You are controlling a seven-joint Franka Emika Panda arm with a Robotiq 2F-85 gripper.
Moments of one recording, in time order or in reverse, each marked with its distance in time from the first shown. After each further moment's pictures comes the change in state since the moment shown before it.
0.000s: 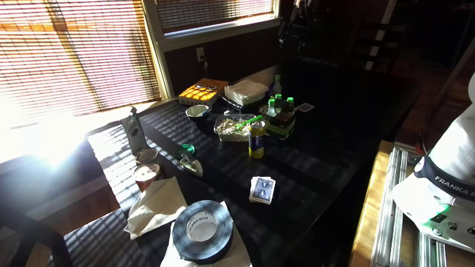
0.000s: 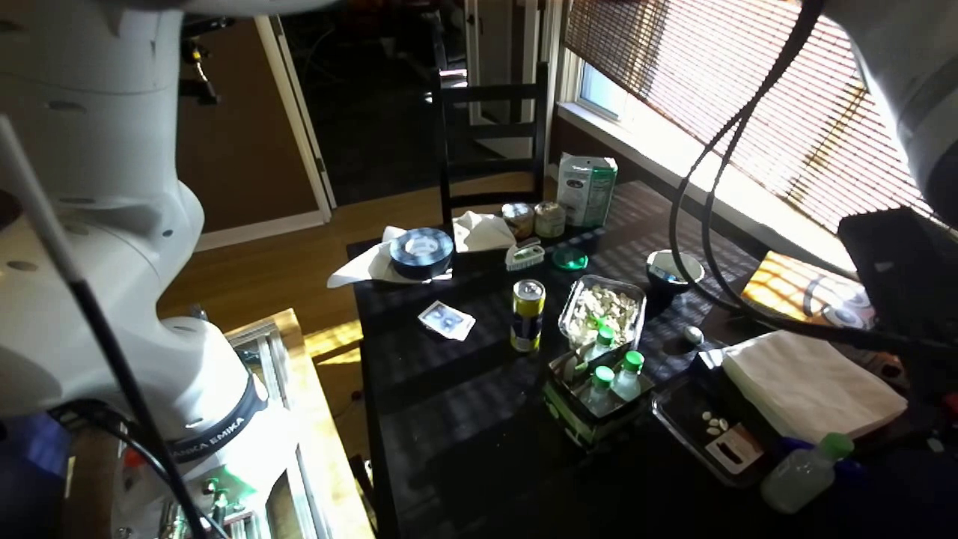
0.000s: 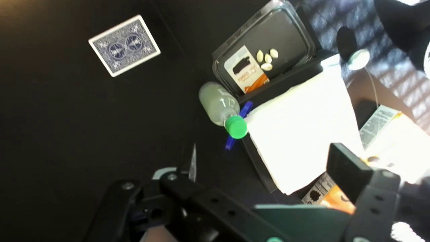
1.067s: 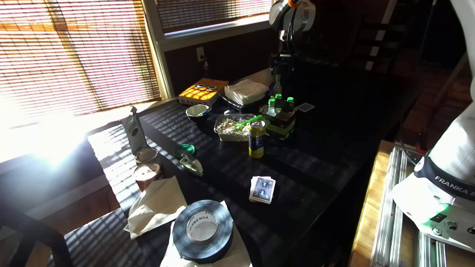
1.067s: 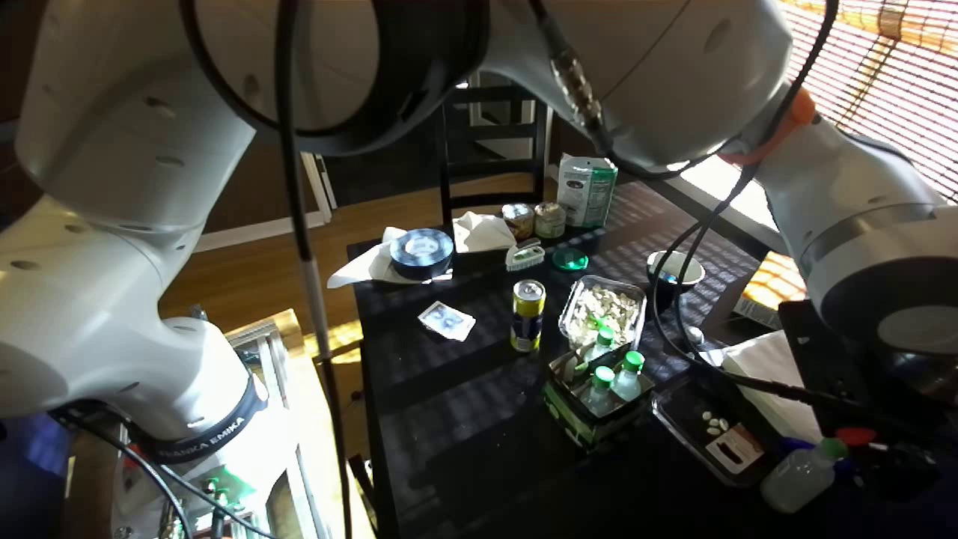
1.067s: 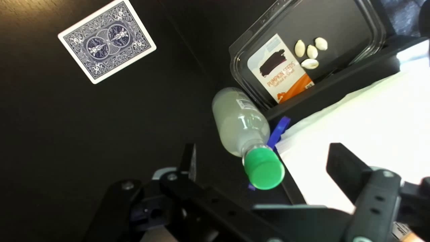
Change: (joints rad) arm 0.027 0.251 0.035 0.095 -0.087 0.152 0.139
